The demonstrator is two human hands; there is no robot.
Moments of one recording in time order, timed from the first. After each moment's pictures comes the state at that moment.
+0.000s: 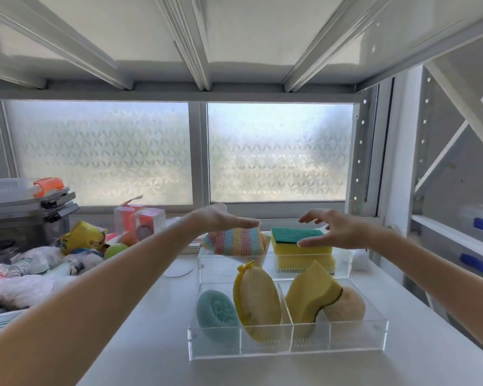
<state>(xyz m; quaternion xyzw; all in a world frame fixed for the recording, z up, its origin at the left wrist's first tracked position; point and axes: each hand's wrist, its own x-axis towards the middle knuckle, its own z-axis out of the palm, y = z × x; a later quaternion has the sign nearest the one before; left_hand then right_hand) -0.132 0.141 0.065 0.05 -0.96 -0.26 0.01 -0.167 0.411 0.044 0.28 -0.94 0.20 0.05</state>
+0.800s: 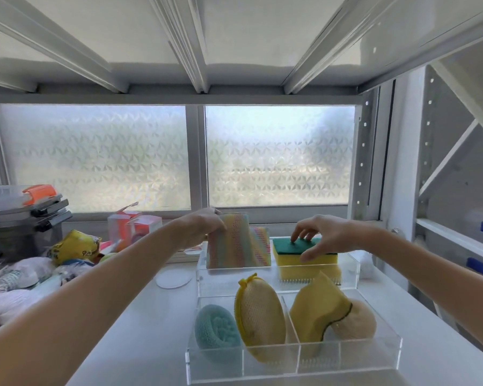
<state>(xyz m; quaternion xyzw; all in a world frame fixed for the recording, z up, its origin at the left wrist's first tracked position) -0.149 0.119 0.059 0.03 -0.86 -0.51 0.00 -0.177 0.386 0.056 0.28 -0.94 0.17 -0.05</state>
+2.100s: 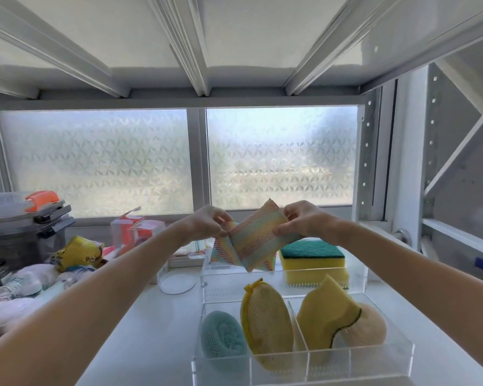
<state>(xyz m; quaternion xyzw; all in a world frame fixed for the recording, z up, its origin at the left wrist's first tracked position) -0.168 0.096 0.060 -0.09 -0.92 -0.39 0.04 -0.191 0.339 0.063 0.23 -0.87 0.45 -0.02</state>
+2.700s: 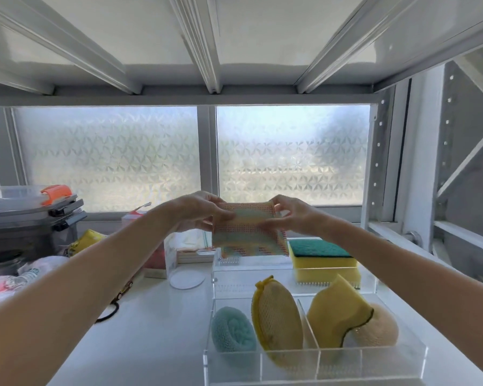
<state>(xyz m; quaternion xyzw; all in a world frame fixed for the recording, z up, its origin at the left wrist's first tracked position) -0.145 0.078 0.088 -0.03 -0.84 -0.54 -0.03 -0.195 0.309 0.063 0.31 -0.85 0.42 -0.01</state>
